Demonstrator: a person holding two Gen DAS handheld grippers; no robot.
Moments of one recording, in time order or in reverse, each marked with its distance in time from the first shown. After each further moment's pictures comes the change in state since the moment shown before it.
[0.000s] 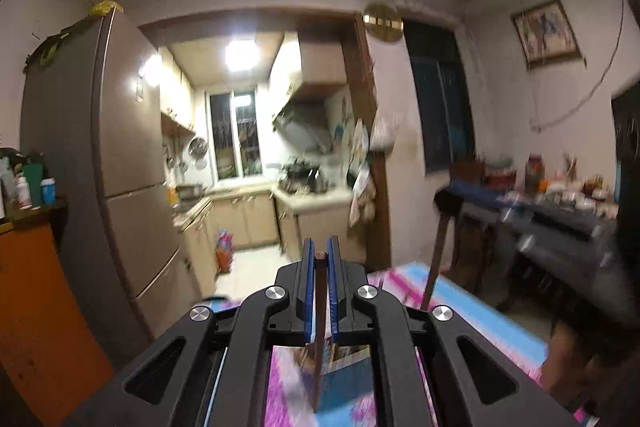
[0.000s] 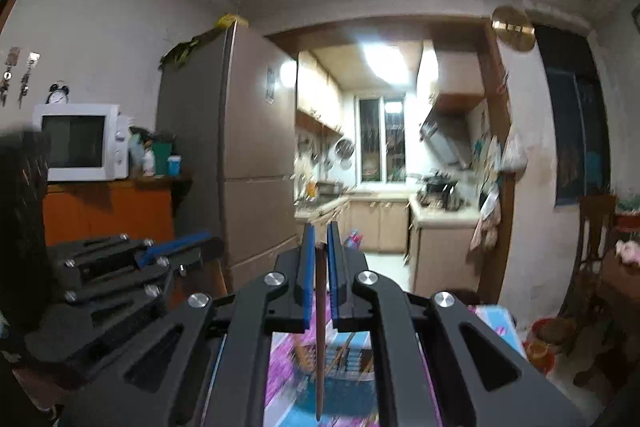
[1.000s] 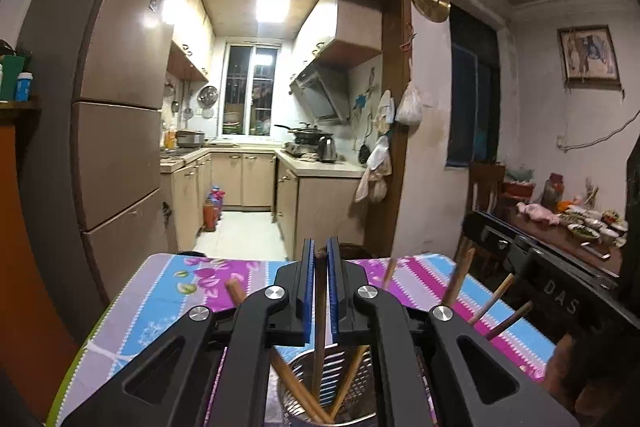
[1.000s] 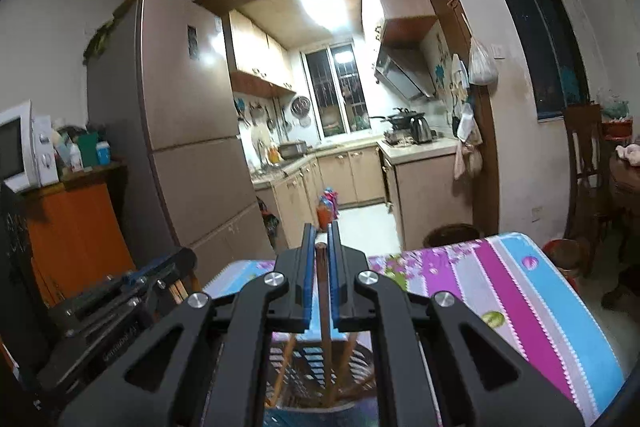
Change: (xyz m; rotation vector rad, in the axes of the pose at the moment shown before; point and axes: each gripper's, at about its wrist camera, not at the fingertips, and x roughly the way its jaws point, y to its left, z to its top) left arm 0.175 0.043 -0.122 -0.183 0.108 0.034; right arm 0.144 -0.064 -0.117 0.210 0.159 -0.124
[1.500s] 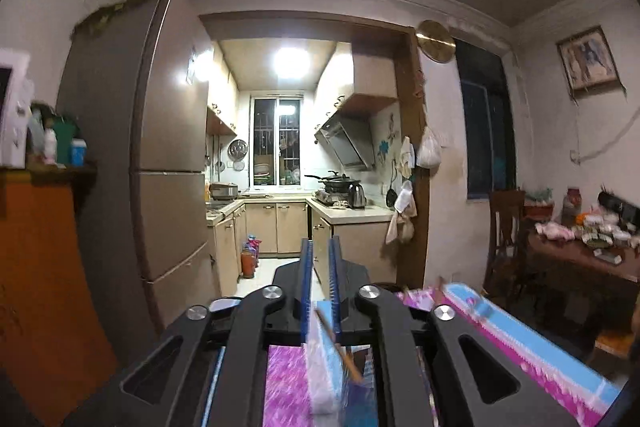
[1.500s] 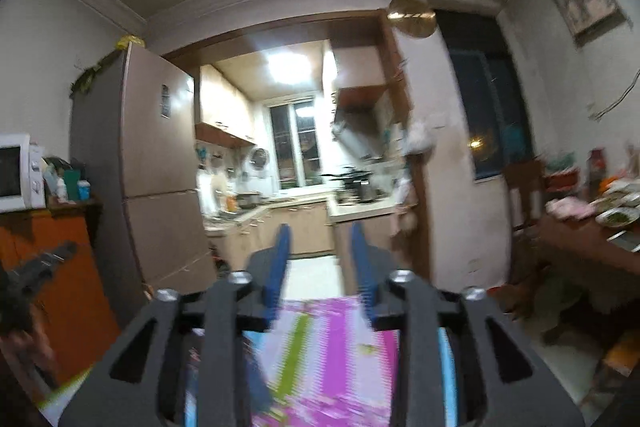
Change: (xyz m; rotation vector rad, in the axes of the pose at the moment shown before) left arm -0.161 0.005 0.032 0.089 -0.164 0.098; right arm -0.199 -0.083 0.048 -0.059 -0.201 -0.186
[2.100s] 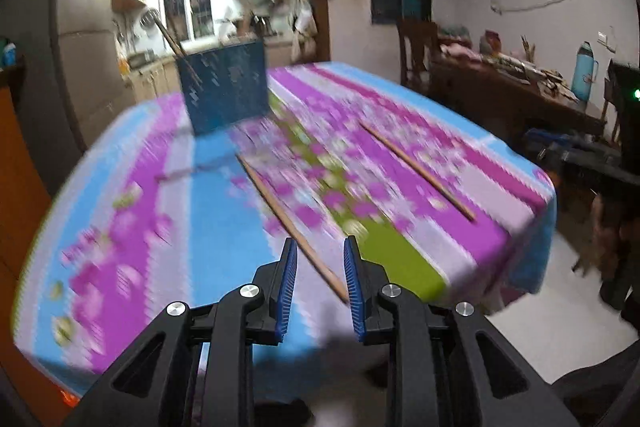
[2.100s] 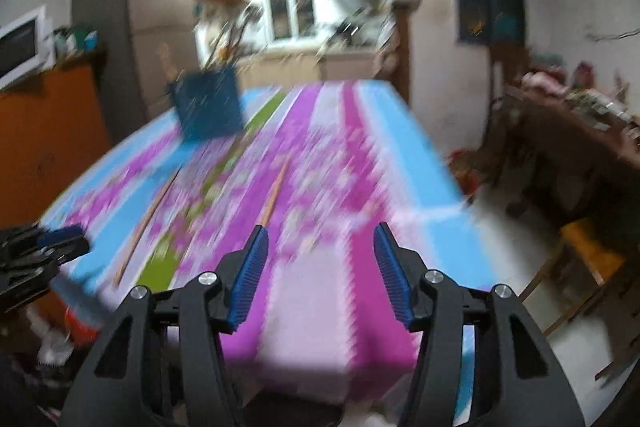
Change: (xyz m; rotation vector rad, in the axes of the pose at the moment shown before) left arm -0.169 -0.144 -0.221 0.105 0.608 -0.282; right arm -0.142 -0.031 -0.215 -0.048 0.567 0.031
